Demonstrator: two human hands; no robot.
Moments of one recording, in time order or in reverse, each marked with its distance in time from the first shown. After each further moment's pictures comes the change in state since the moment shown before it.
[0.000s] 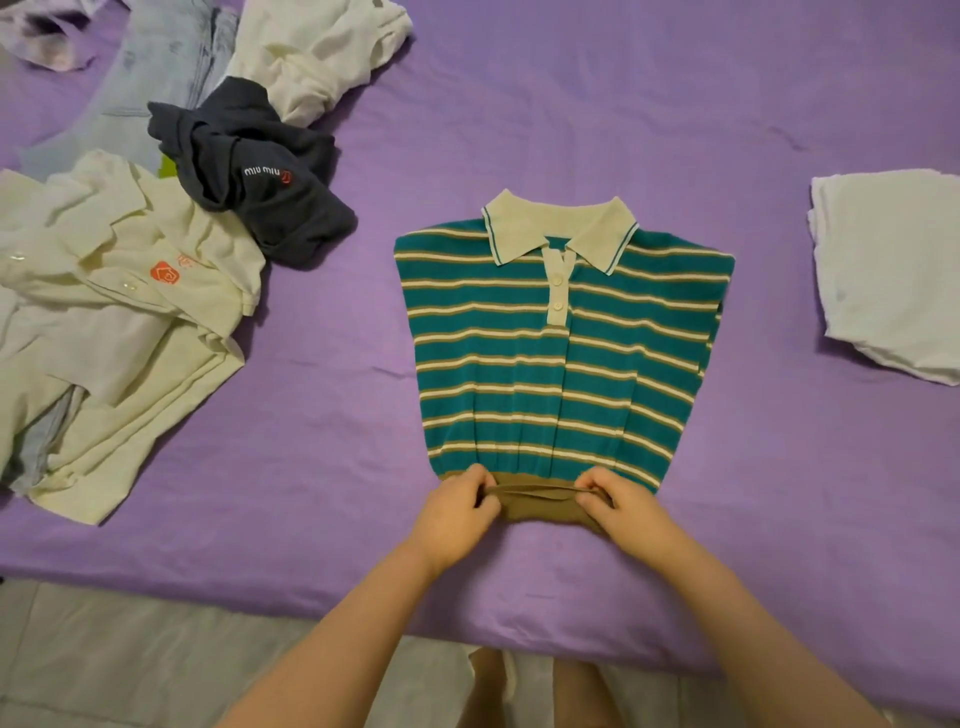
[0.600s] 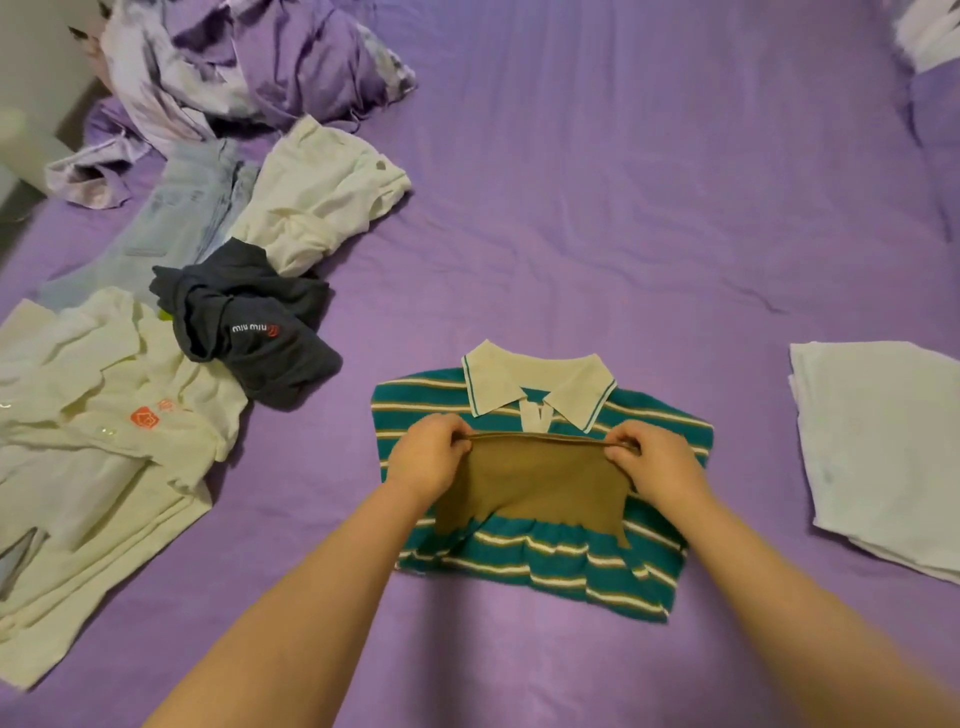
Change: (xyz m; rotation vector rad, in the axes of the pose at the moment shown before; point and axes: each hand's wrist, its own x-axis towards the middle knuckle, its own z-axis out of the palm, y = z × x) left_hand 0.166 0.100 -0.141 0.165 0.320 -0.039; right_hand 0.138 -0.058 -0.190 -0.139 0.344 -0.003
